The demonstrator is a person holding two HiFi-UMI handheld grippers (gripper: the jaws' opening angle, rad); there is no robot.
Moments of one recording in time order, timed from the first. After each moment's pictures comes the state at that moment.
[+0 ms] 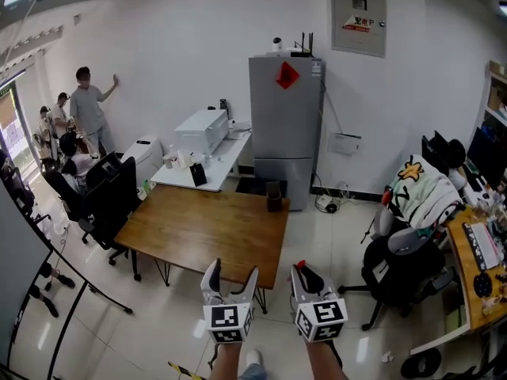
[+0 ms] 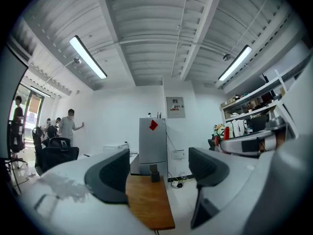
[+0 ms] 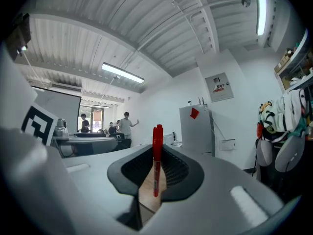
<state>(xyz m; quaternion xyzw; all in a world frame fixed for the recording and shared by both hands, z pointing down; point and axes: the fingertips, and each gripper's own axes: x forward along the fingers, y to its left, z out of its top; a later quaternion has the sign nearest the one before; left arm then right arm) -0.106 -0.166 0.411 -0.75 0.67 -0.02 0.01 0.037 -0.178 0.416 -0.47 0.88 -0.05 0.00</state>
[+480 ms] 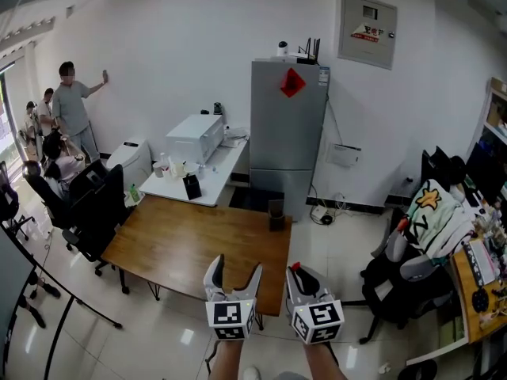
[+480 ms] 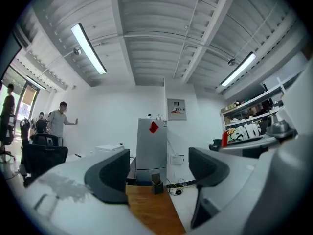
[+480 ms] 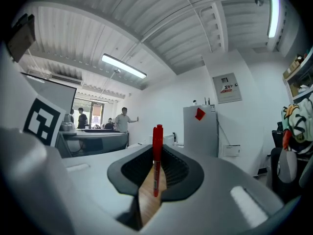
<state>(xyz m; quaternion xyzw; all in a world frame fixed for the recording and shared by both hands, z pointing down) -0.172 -0.299 0.401 -0.77 0.64 0.02 0.00 -0.050 -0.294 0.409 -0.47 0.88 -0.02 -0.02</state>
